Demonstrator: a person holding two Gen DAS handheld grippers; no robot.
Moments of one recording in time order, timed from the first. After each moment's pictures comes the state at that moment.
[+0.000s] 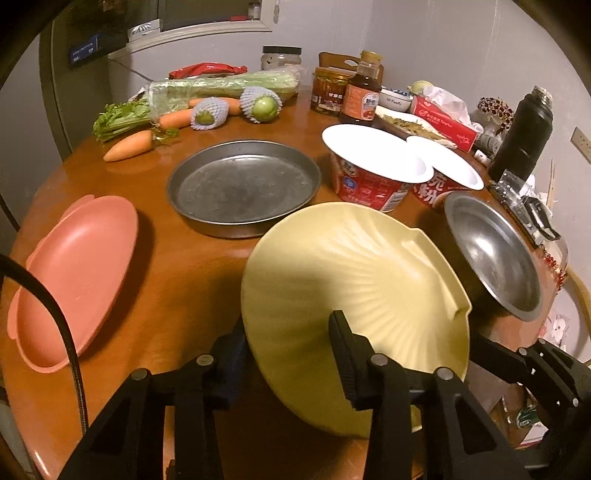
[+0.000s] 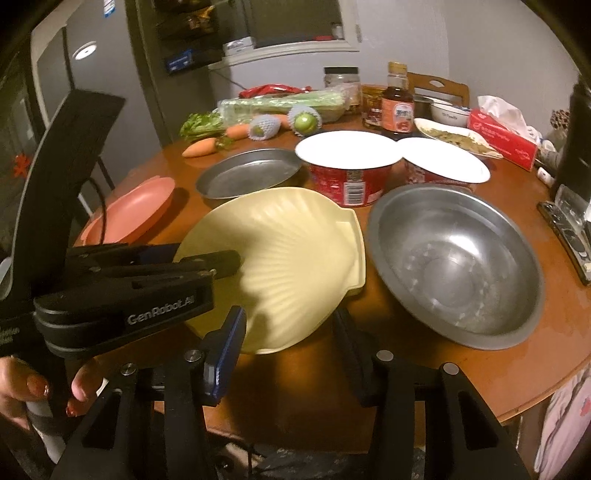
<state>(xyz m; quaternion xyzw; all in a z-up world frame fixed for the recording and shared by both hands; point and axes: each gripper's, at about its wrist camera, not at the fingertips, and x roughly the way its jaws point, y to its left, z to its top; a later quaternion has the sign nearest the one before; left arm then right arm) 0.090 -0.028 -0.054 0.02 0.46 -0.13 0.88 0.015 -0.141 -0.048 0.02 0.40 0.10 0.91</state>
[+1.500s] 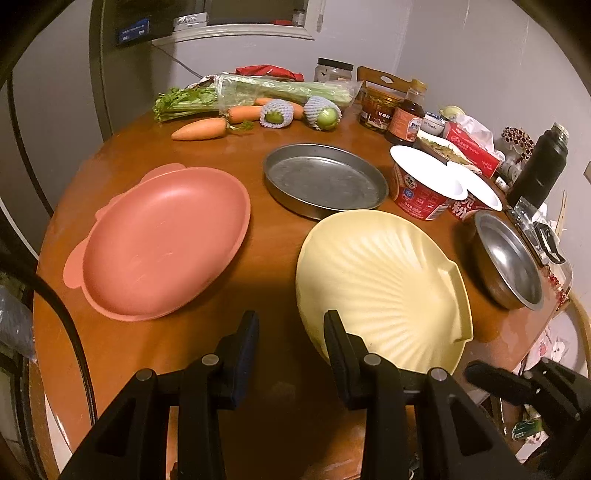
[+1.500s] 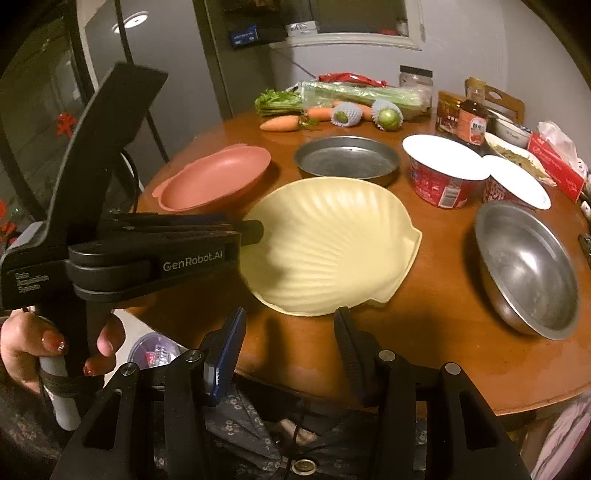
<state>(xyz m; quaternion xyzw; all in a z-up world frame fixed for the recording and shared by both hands) 0.058 0.043 -0.041 -0.02 0.46 -0.09 0.88 -0.008 -0.079 -0.034 -0.02 0.42 0.19 0.89</state>
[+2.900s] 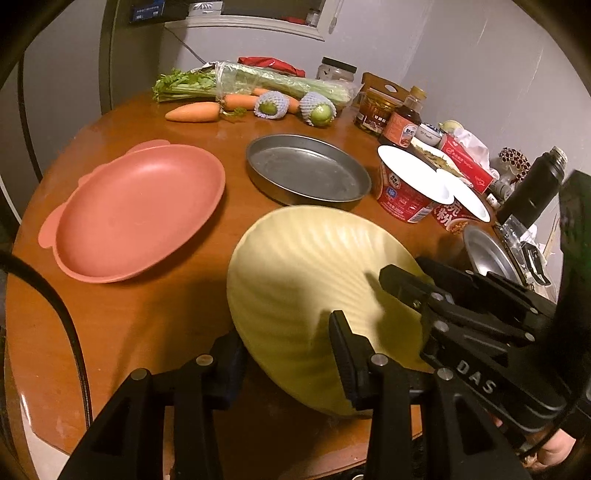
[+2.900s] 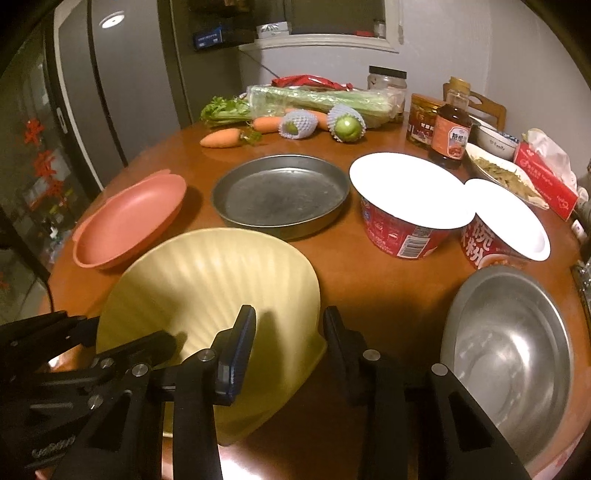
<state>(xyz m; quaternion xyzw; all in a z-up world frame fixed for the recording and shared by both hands) 0.054 0.030 -0.049 -0.08 0.46 -0.10 0.88 0.080 -0.106 -0.048 -0.03 0.41 0.14 0.90</state>
